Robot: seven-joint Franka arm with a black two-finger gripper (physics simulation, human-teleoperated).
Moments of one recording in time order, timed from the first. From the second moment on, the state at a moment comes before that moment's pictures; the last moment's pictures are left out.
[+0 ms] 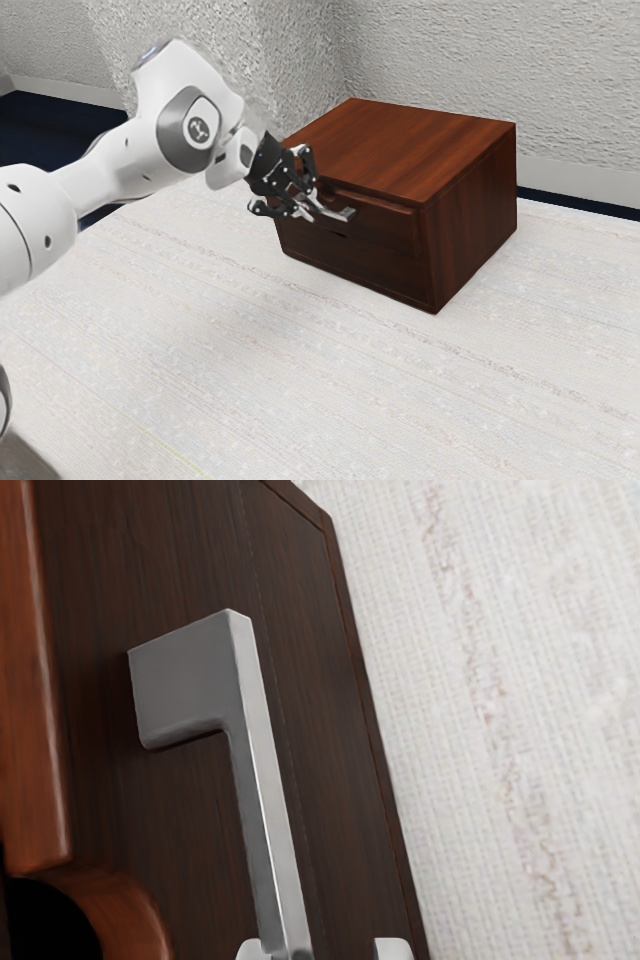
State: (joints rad) arm 0.21 0.36 0.01 -1.38 -0.37 2.06 2.21
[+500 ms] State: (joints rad) arm 0.22 0.07 0.01 -1.74 -0.31 2.06 2.23
